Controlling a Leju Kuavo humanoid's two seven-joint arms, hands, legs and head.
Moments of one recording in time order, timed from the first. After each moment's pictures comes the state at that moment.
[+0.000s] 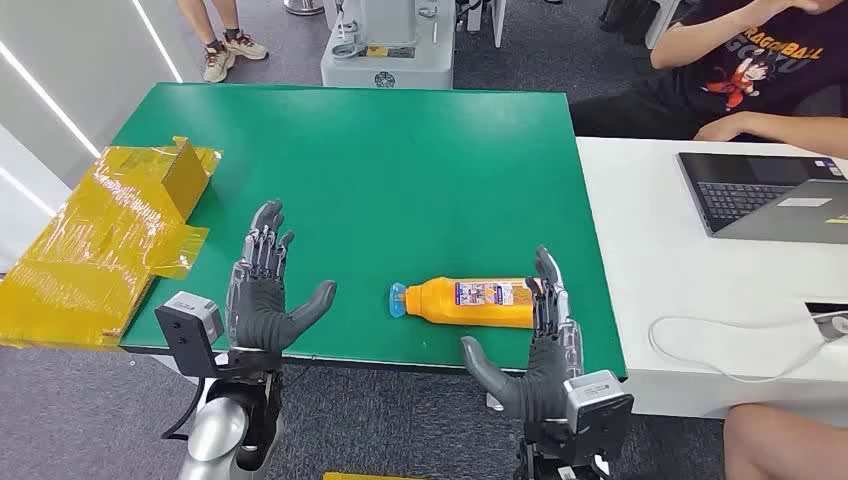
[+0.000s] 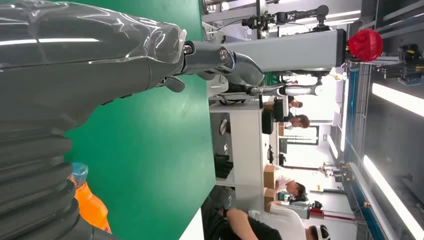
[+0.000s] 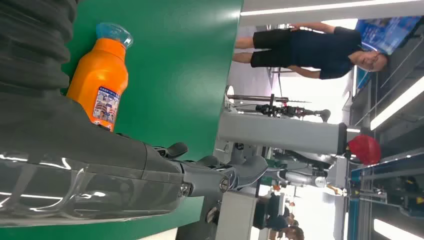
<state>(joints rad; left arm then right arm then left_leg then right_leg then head) -0.03 -0.24 -0.32 -1.53 -0.04 0.17 -0.49 0.05 0.16 0.56 -1.63 0.24 -0.29 -0.48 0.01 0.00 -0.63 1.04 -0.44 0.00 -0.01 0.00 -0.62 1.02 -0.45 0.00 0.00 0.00</state>
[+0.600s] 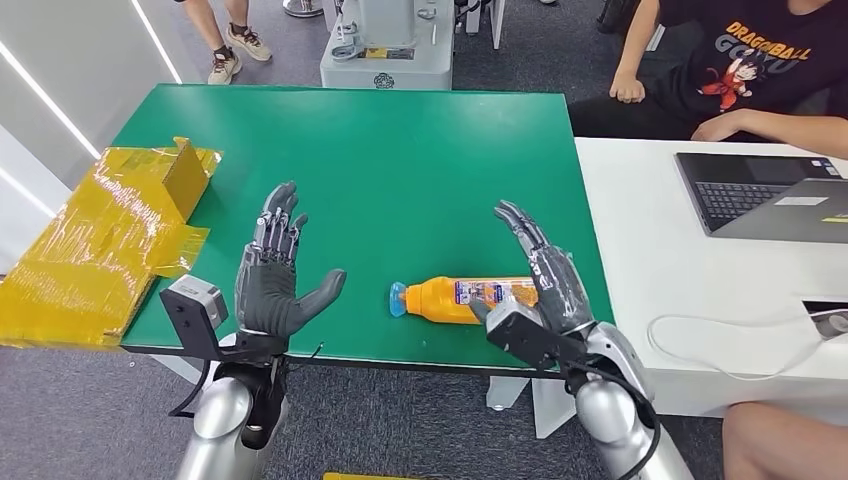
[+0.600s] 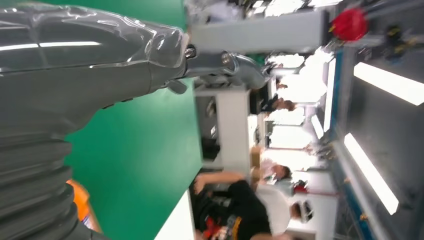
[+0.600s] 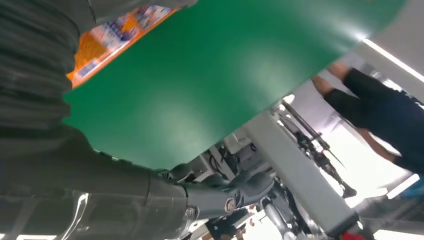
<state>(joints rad) -0.11 -0.24 -0.32 -1.47 -0.02 0.09 -0.51 -0.34 -0.03 0.45 -1.36 0.67 0.04 -0.38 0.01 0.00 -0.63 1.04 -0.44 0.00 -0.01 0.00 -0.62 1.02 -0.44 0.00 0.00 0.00</state>
